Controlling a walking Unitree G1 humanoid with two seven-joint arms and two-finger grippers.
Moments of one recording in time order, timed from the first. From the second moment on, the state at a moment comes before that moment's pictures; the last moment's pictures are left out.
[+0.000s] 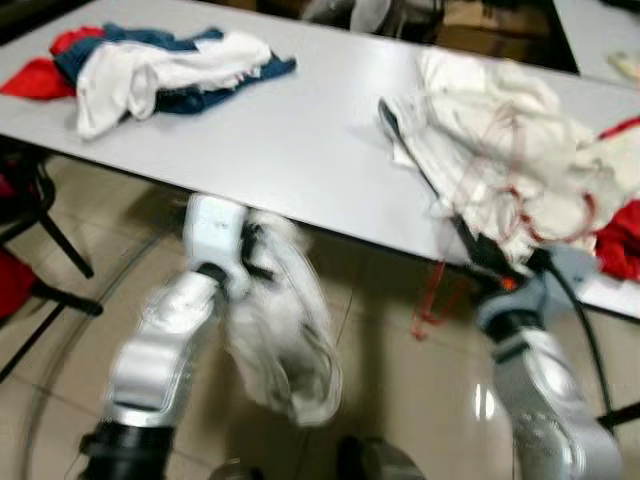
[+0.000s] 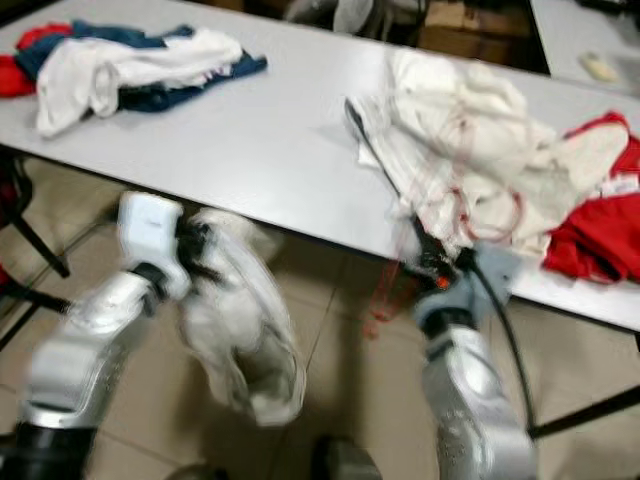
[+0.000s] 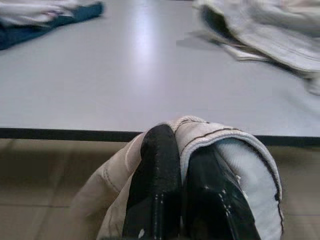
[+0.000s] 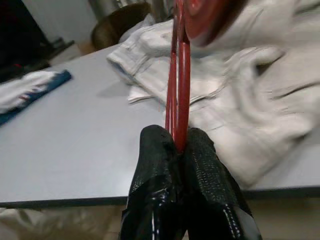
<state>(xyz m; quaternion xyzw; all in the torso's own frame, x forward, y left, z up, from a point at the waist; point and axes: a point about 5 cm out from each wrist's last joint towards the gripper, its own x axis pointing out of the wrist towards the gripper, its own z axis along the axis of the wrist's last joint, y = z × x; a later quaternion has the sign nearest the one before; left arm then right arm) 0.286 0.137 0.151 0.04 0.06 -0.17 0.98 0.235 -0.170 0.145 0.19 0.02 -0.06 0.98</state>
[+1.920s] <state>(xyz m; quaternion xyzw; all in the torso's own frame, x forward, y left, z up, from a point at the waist) 0.286 0.142 0.150 0.08 0.08 -0.19 0.98 0.234 -0.165 0.139 0.20 0.04 -0.07 0.98</state>
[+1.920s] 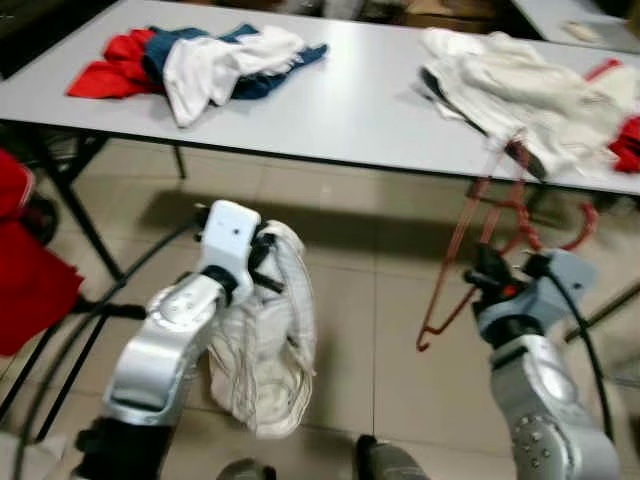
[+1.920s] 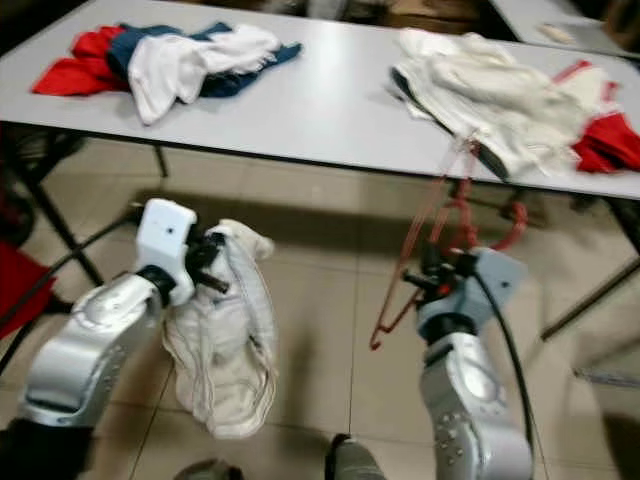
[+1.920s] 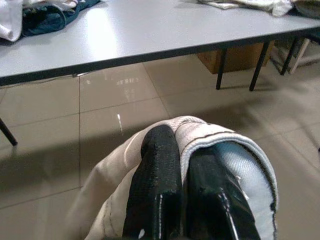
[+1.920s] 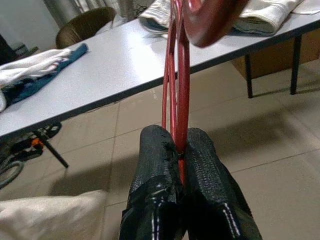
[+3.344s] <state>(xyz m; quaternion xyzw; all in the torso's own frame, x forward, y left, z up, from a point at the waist) 0.286 0.140 0.153 0.06 0.06 -0.18 0.98 0.233 -0.161 0.133 0.14 0.07 -0.05 0.99</state>
